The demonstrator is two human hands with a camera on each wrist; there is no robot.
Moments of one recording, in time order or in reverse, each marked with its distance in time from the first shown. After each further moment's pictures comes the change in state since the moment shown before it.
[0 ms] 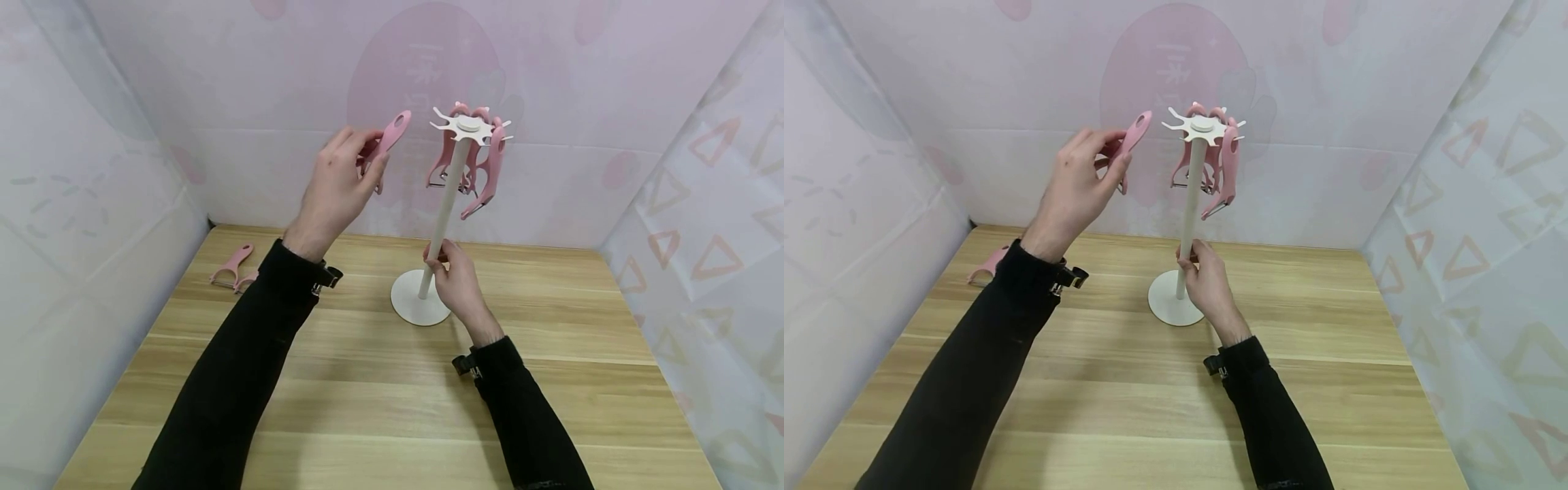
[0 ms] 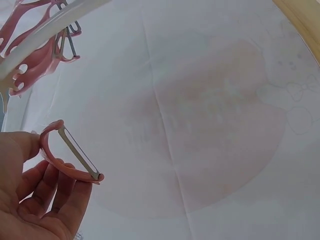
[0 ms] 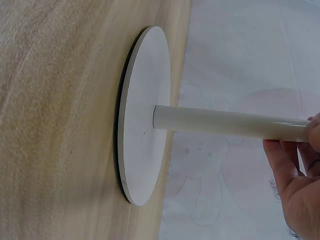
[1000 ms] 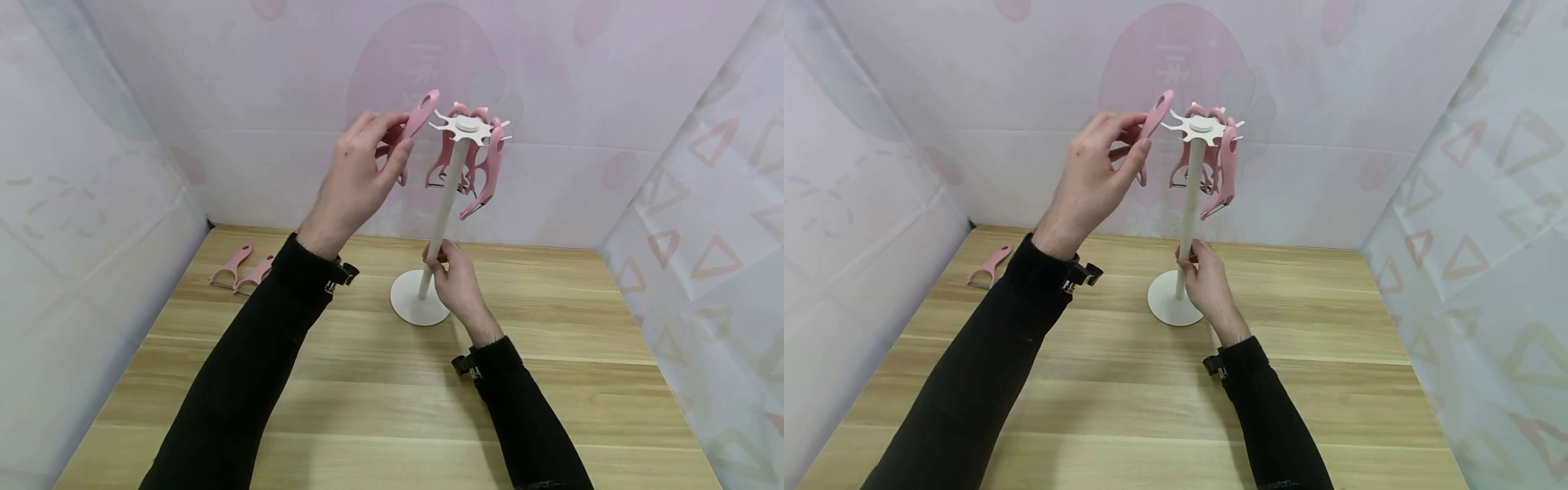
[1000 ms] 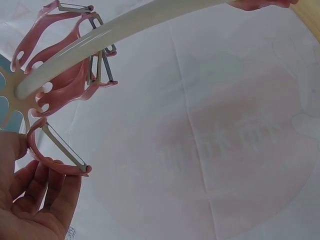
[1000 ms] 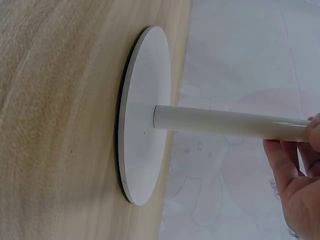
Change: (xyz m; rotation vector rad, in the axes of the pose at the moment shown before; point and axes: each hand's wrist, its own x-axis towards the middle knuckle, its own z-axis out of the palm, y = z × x) left_hand 0.012 0.036 0.003 -0.221 0.027 0.121; right_hand 0.001 0.001 0.001 -0.024 -0.001 -0.004
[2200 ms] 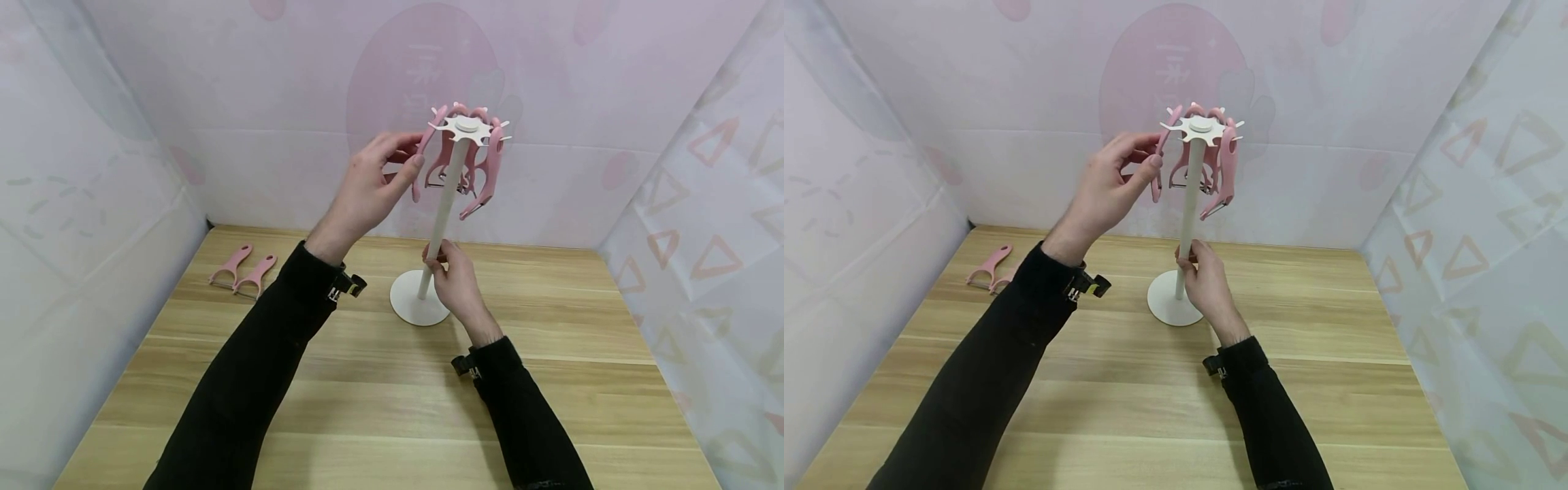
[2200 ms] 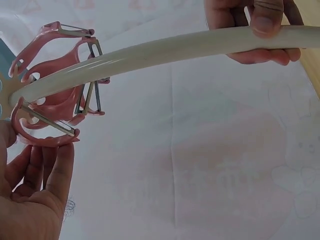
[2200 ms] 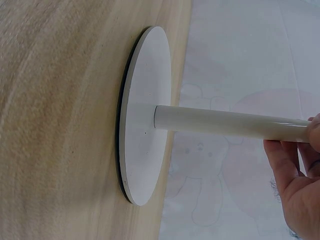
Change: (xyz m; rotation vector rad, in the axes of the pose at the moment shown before) left_hand -0.012 0.017 0.009 -0.254 -0.118 -0.150; right_hand 0.001 0.001 0.001 0.004 0.009 0.001
